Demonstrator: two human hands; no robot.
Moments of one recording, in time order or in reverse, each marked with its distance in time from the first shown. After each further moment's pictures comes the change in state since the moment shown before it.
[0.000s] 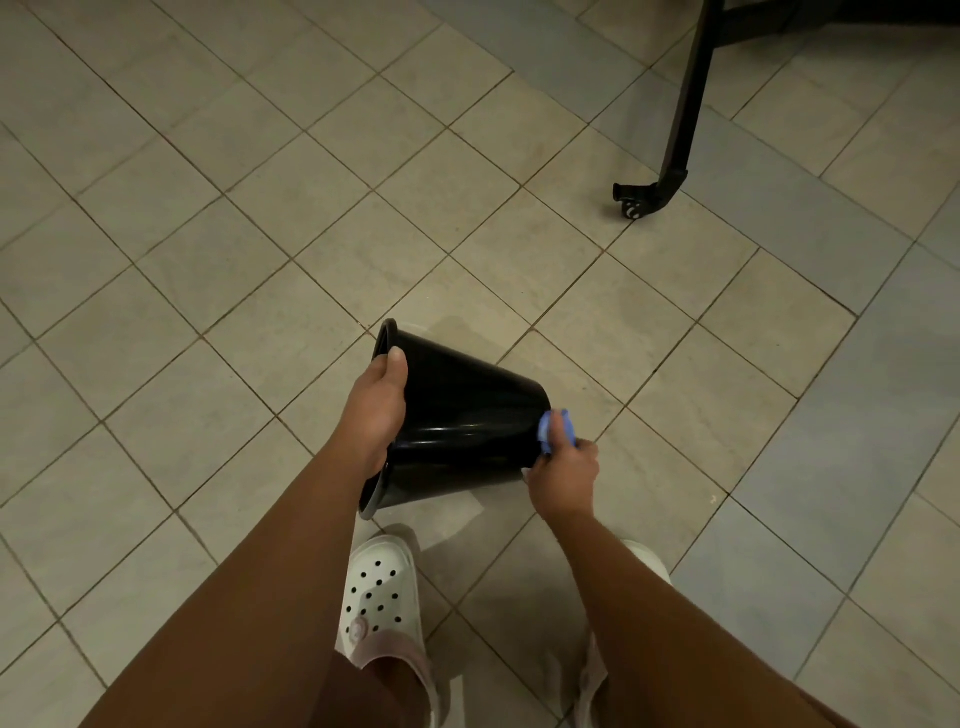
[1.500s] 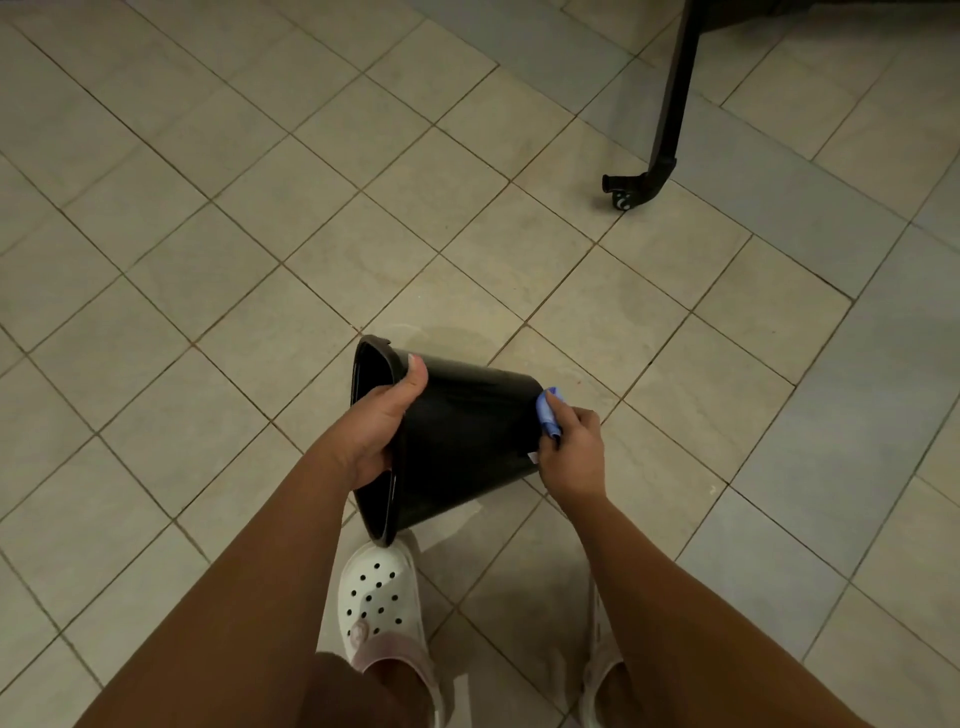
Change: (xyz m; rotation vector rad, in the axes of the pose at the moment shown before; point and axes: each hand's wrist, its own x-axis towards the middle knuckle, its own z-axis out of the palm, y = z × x) left_hand -0.008 0.001 -0.005 -0.066 -0.332 -0.180; right_hand 0.013 -0.003 -0.017 0.232 0.029 -0.025
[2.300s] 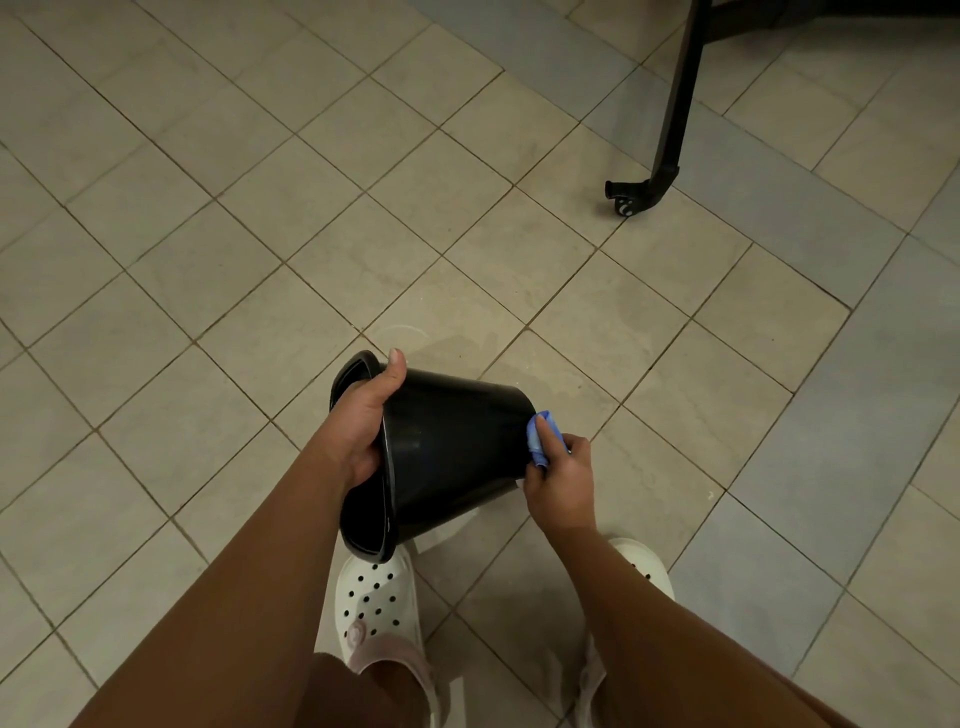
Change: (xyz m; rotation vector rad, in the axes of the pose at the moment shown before) left_hand -0.008 0.006 -0.002 -0.255 0.128 0.027; right_hand -0.026 0.012 0.013 -0.126 -0.003 -0.124
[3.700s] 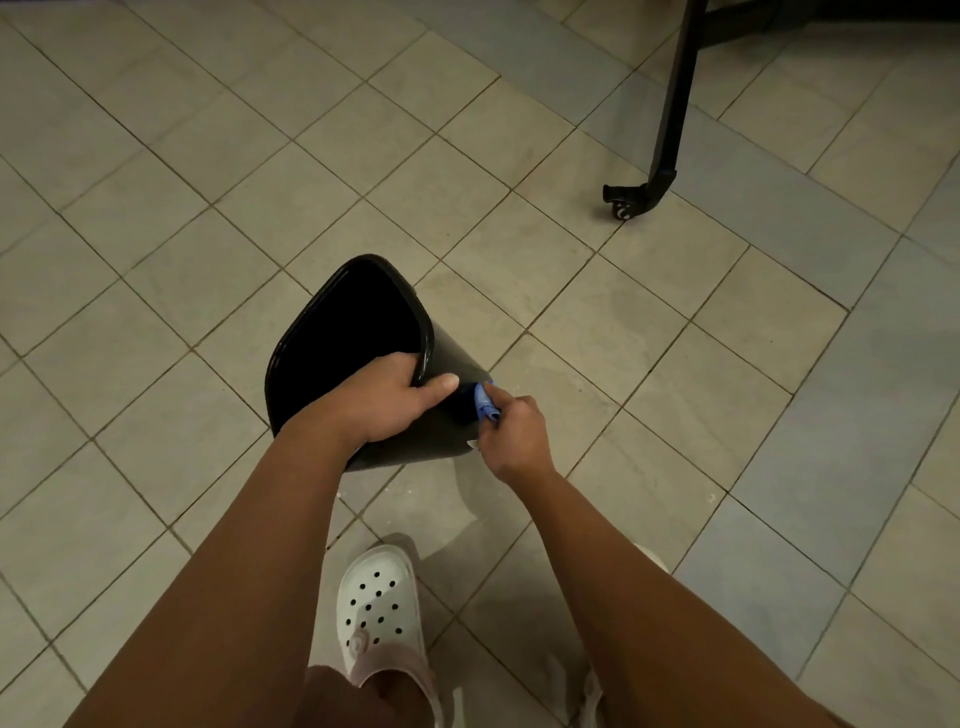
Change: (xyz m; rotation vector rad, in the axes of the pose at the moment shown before) left_hand -0.014 0.038 0.017 1.095 -0.062 0.309; right_hand 0.045 -0.071 0.008 0.014 -0.198 0.036
